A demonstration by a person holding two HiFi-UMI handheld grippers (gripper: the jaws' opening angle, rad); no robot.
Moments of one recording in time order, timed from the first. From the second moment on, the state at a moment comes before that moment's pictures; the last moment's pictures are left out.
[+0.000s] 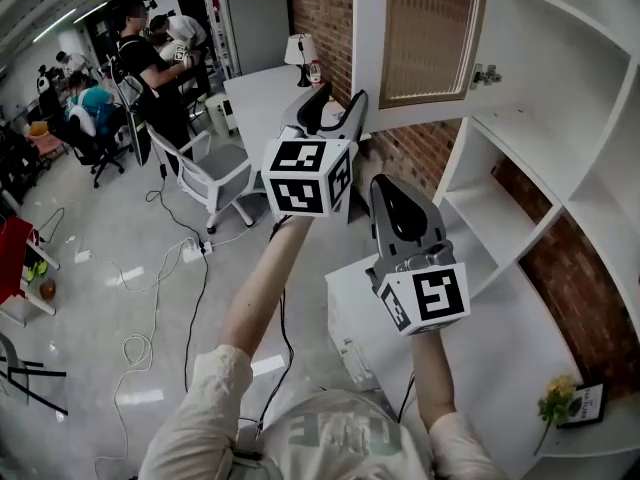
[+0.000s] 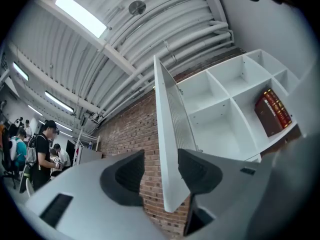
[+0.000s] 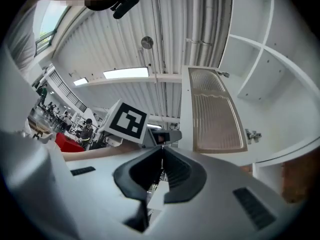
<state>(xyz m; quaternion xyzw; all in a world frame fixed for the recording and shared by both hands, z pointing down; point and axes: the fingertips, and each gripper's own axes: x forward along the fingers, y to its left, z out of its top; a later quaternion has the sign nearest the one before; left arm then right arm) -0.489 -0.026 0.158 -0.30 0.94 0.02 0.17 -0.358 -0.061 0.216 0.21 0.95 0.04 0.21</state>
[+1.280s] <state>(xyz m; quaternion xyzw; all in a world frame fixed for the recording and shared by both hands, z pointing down) -0.427 -0.090 0.164 -0.44 0.89 0.06 0.14 -0.343 -0.110 0.209 0.13 0.97 0.05 0.21</state>
